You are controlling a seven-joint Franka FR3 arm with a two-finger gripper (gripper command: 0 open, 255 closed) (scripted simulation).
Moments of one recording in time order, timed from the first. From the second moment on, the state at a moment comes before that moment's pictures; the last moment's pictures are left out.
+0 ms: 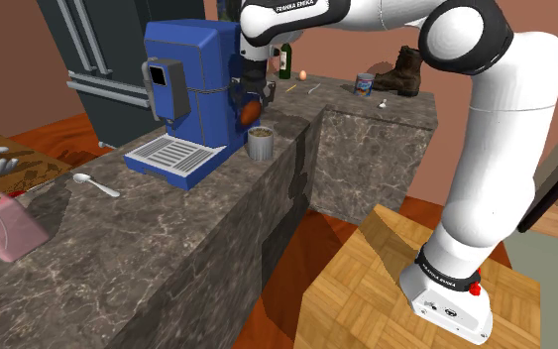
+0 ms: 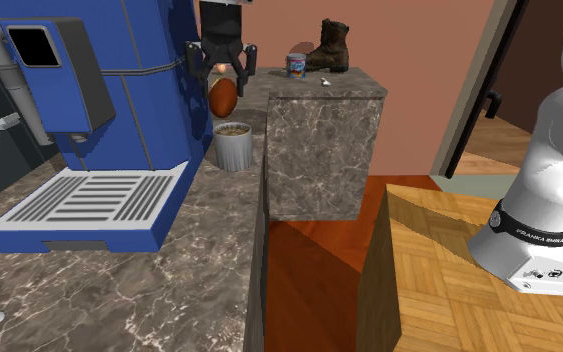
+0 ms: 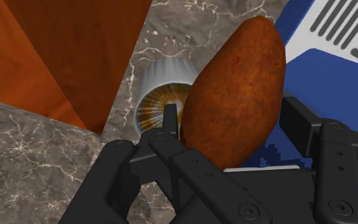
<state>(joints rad) -0.18 0.30 0.25 -1.51 -0.03 1.88 0.85</state>
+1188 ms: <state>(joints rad) -0.26 0.41 0.20 -1.51 -0.03 1.98 0.72</state>
